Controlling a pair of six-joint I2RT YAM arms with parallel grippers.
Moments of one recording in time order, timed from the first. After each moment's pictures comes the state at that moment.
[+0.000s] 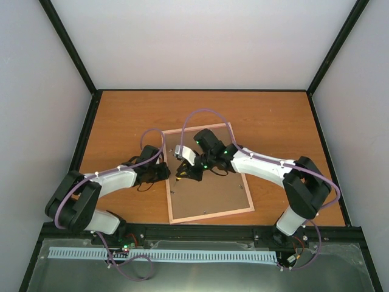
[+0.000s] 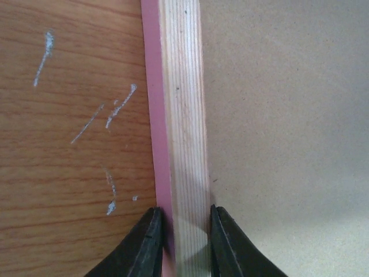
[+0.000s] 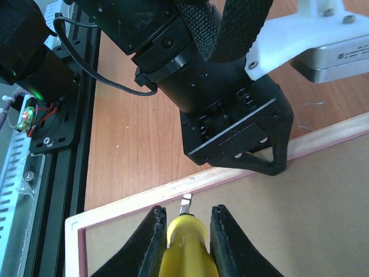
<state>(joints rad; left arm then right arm) -0.50 1.41 0.54 -0.16 0.14 -0.70 0.85 1.62 1.09 -0.29 -0.62 -0.27</state>
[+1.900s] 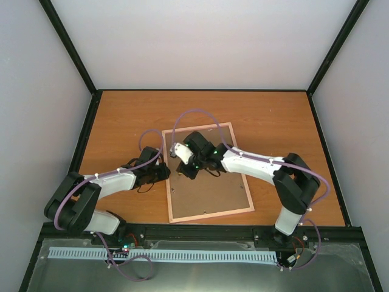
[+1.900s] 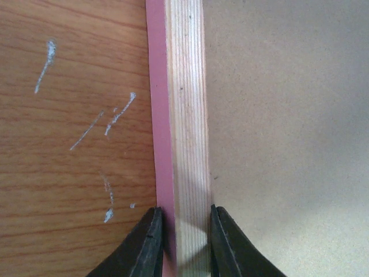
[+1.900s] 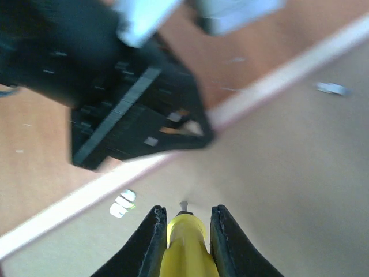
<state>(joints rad) -0.50 1.39 0.50 -0.07 0.13 -0.73 0.92 1.75 1.18 -0.34 -0.34 -0.16</state>
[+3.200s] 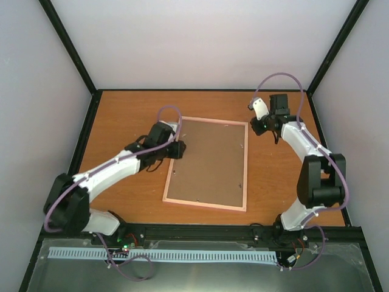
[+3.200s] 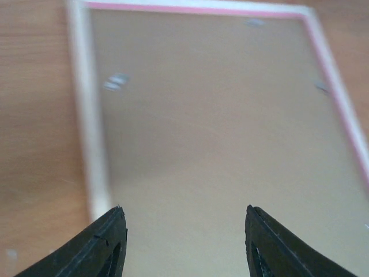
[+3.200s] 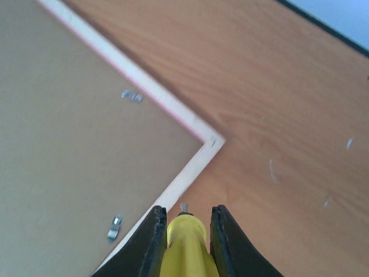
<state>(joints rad) -0.56 1.44 0.95 -0.32 -0.02 -0.39 0.09 1.61 1.19 -0.44 -0.25 -0.47</state>
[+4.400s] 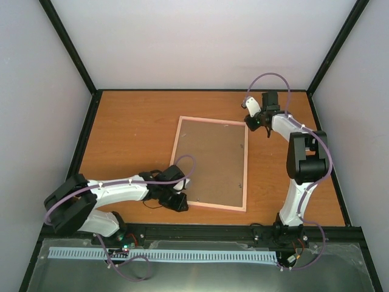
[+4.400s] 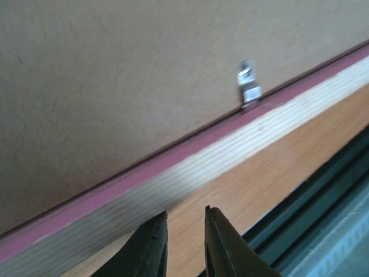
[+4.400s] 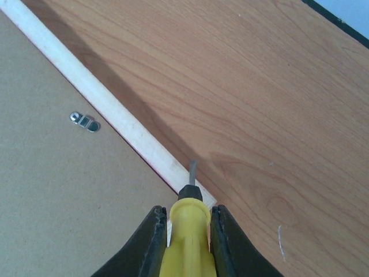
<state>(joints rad) -0.92 1.35 0.58 -0.41 0.38 -0.58 0.08 1.96 1.38 -0.30 -0.28 -0.54</state>
